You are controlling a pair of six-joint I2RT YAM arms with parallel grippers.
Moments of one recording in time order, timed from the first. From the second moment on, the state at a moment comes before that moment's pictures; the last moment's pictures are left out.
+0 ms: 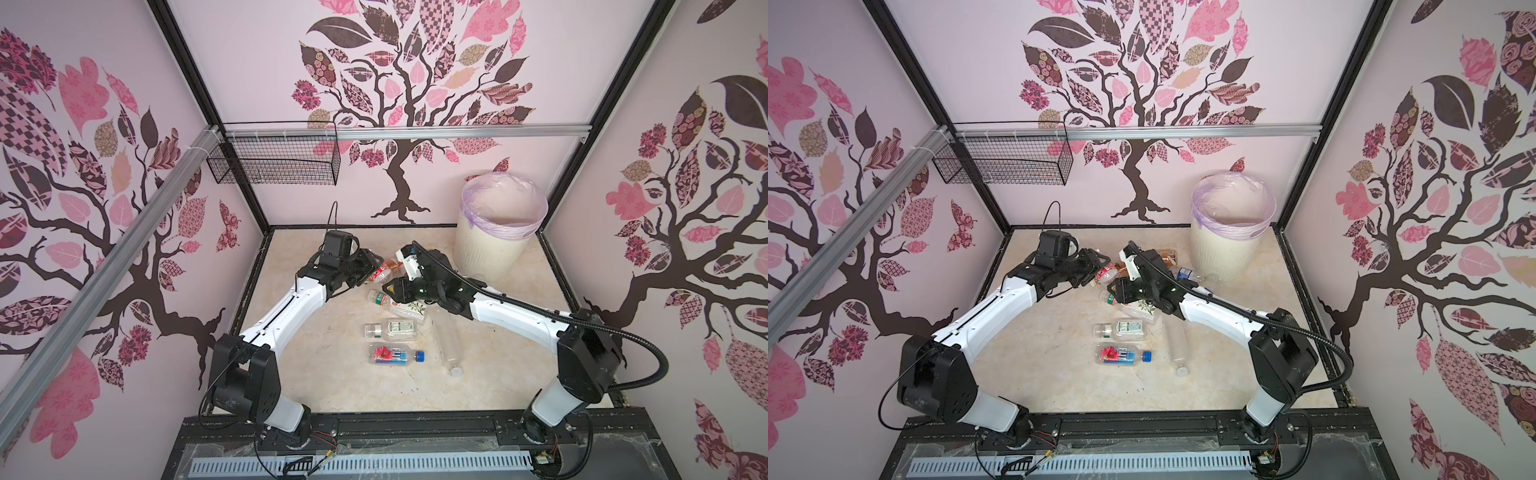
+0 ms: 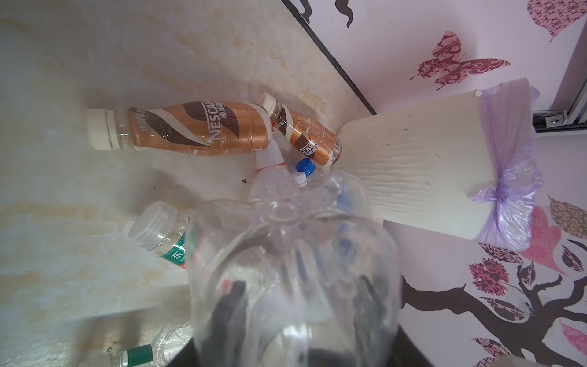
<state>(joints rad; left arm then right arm) -0.35 1.51 1.22 -0.38 0.30 -0.95 0.75 1.65 1.21 -0.10 -0.24 0.48</state>
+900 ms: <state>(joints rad) -0.25 1.44 1.29 -0.44 0.30 -0.92 0.68 1.63 1.28 -0.22 -0.16 0.43</state>
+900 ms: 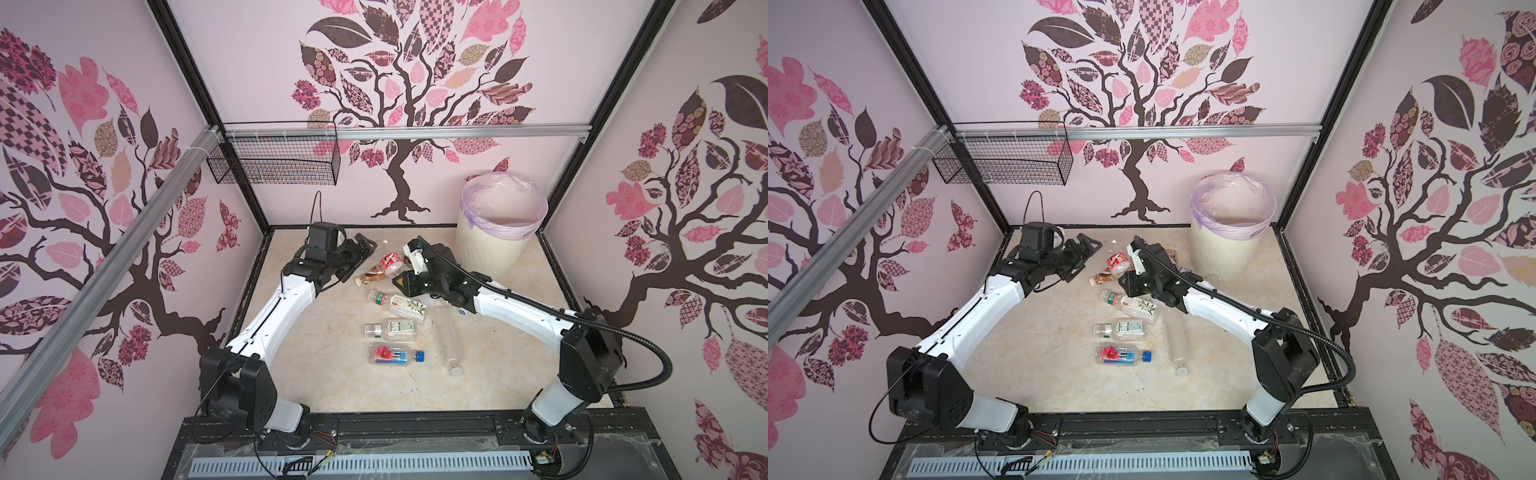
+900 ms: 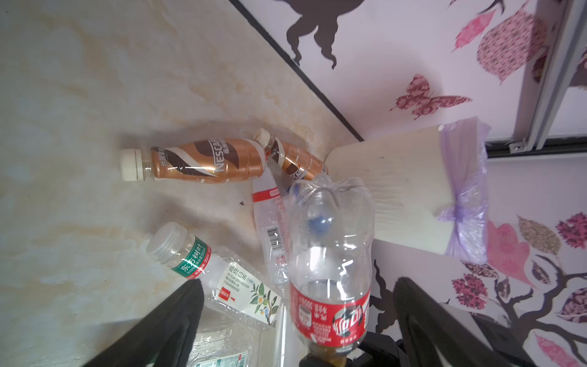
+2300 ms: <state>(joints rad) -0.46 1.41 1.42 -0.40 0.32 -0.79 0.17 1.64 2.03 -0.65 0.26 0.18</state>
